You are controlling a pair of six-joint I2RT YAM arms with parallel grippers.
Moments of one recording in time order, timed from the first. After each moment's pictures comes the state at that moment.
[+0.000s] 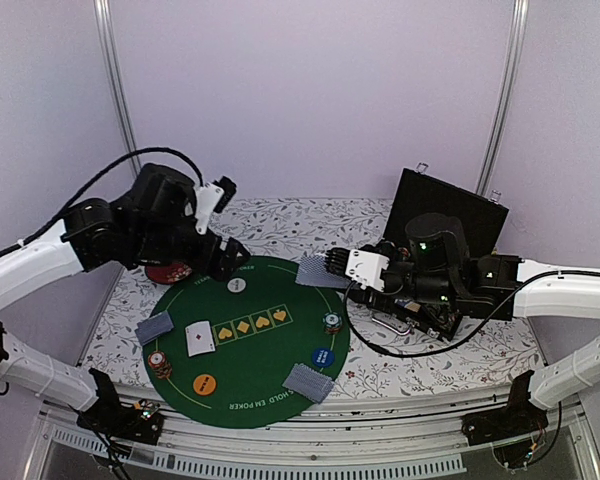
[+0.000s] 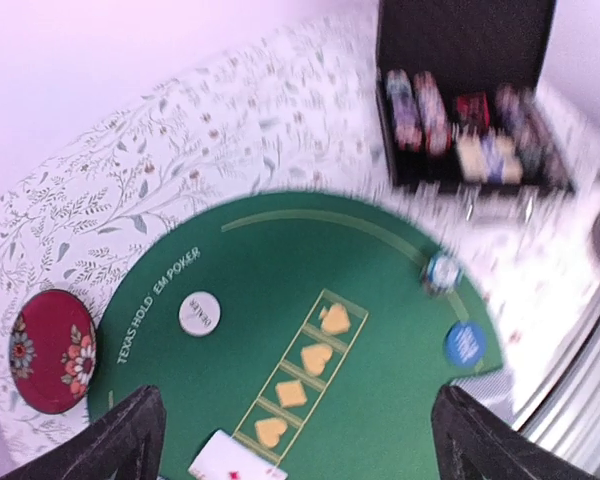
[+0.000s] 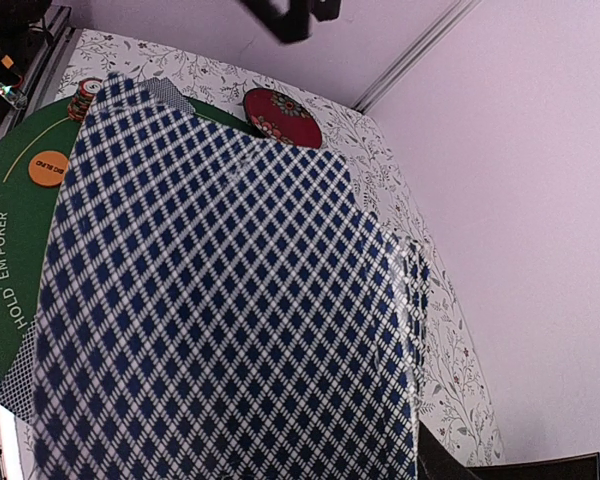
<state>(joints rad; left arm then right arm) -0.88 1.24 1.22 -0.70 -0.23 -0.14 1.04 1.27 0.93 -0.06 0.07 -0.62</state>
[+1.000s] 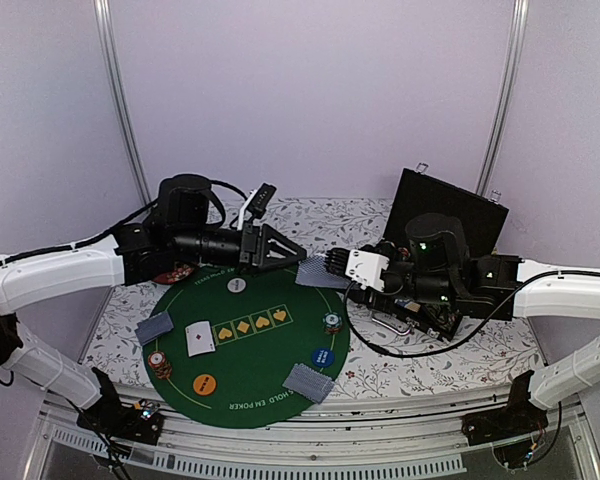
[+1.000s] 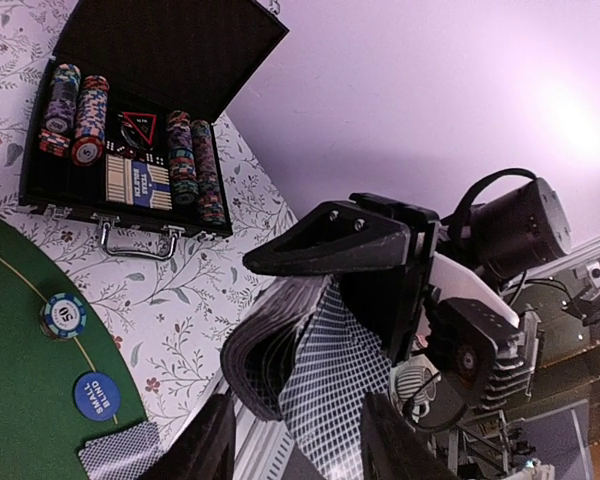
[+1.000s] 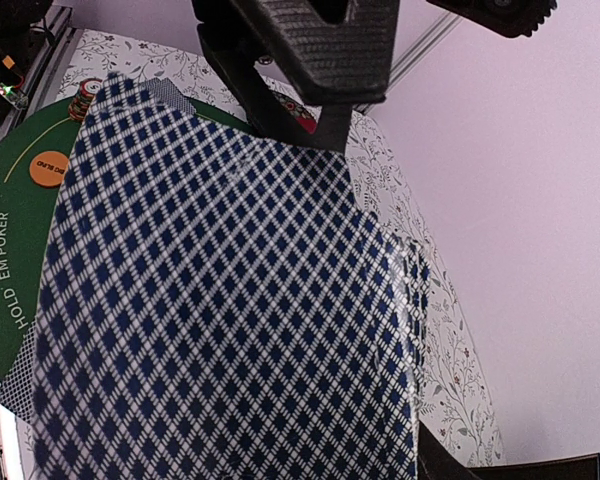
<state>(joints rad) -0.83 1.36 1.04 0.00 0.59 -0.79 1.04 1.27 0.93 -0.06 0.07 -0.62</state>
